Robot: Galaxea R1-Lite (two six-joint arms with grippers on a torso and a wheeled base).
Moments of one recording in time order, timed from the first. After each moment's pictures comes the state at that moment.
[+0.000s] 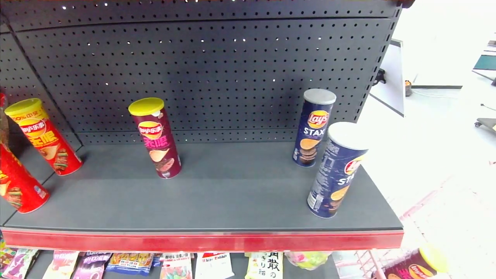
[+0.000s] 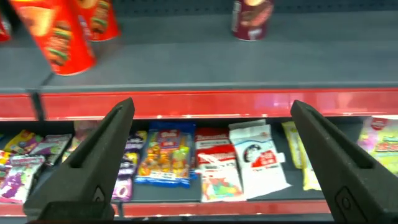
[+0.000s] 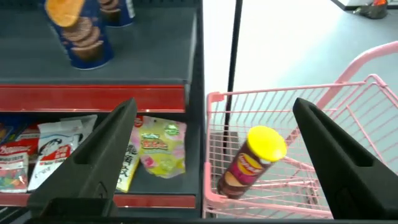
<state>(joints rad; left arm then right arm) 0.00 0.00 0.00 0.01 0.01 0.02 0.00 0.00 0.00 0.00 0.02 -0.01</state>
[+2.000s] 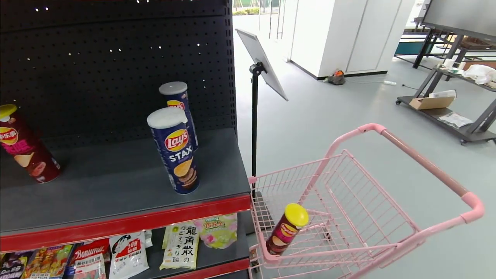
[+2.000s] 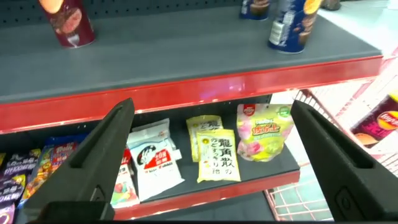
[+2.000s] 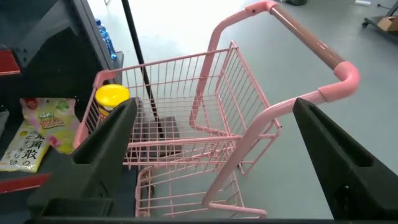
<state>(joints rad) 0.00 0.00 0.00 0.01 0.01 0.01 0.00 0.00 0.00 0.00 0.01 -0.01</state>
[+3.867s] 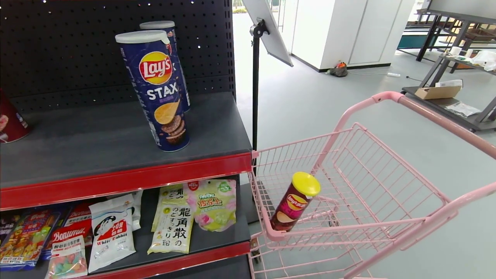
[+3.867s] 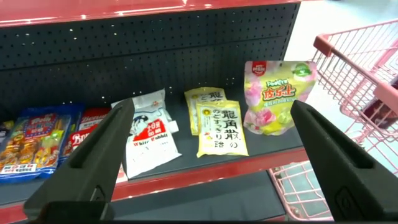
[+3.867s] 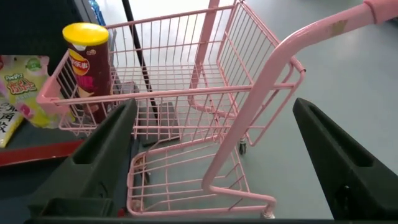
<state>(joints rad) 0.00 0.00 0.00 0.01 0.01 0.01 0.00 0.00 0.00 0.00 0.01 -0.01</state>
